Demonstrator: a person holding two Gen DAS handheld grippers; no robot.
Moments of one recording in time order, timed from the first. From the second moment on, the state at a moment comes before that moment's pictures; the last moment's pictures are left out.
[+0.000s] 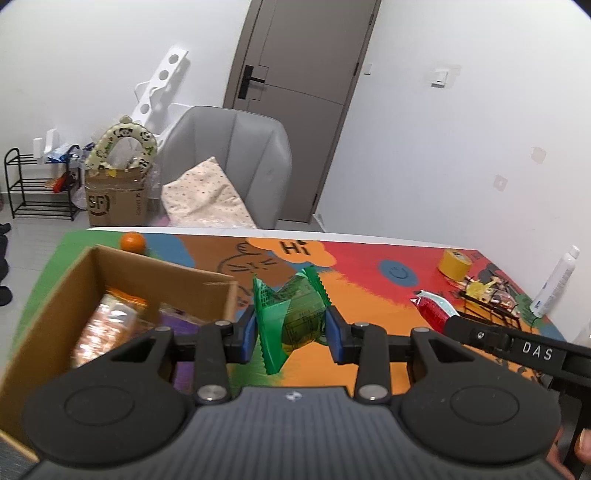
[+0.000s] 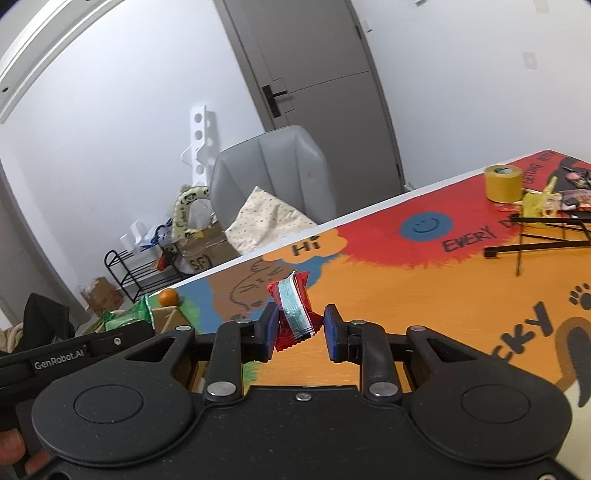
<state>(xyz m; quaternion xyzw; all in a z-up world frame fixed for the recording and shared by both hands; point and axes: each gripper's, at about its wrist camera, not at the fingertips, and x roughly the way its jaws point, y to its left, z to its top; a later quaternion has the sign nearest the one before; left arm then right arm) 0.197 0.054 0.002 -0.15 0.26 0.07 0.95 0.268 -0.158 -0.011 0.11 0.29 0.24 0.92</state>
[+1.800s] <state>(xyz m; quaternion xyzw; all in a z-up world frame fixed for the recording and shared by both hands) 0.089 0.178 -0.002 -0.20 0.27 0.19 0.92 0.198 -0.007 0.019 0.07 0.30 0.41 0.86</state>
